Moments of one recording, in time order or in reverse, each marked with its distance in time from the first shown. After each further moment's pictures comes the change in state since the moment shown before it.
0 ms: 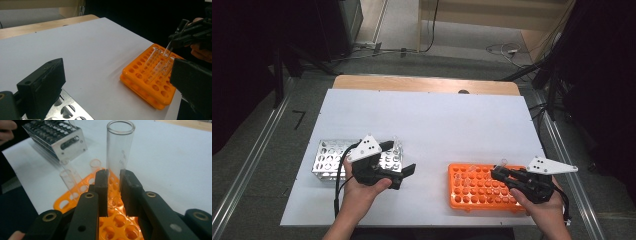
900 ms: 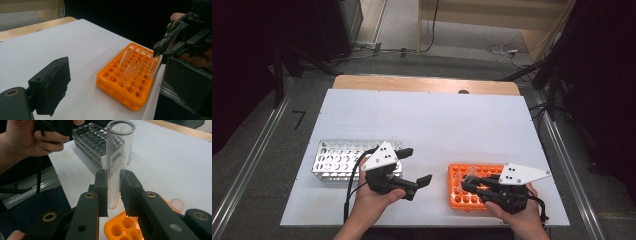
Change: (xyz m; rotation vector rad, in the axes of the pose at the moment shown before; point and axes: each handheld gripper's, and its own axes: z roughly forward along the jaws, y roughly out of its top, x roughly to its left) left arm -0.036 0.007 0.013 0.005 -0.145 0.053; right arm 0.068 0.026 0.027 -0.011 0.193 -0.133
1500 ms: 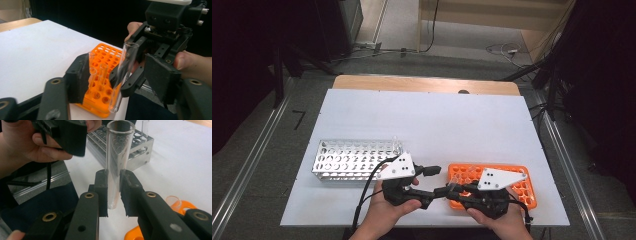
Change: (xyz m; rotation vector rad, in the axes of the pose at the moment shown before) left arm -0.026 -0.001 0.020 0.006 -0.193 0.032; right arm 0.020 0.001 0.031 0.046 0.068 -0.018
